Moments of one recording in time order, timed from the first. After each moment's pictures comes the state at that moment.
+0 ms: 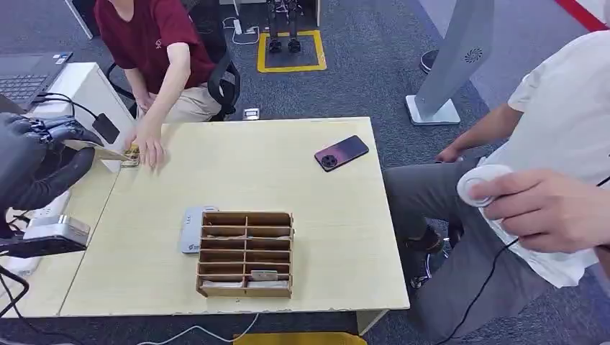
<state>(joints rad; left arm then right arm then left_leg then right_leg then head) -0.39 0.77 -0.12 -1.90 -0.51 -0.13 -0.33 -0.05 0.03 -0.86 -0.21 1.39 -0.12 -0.16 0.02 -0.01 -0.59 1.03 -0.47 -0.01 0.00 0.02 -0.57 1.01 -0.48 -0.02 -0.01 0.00</state>
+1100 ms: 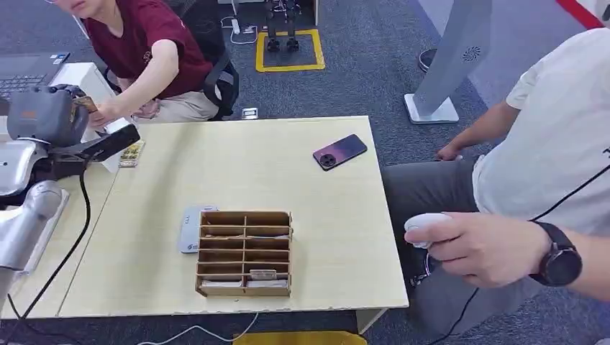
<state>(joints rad) -0.76 0.51 -0.31 -1.06 -1.07 0.14 -0.01 -0.07 0.04 -0.86 -0.21 1.43 -0.11 -0.15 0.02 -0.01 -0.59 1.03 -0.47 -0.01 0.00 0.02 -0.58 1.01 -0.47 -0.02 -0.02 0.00</state>
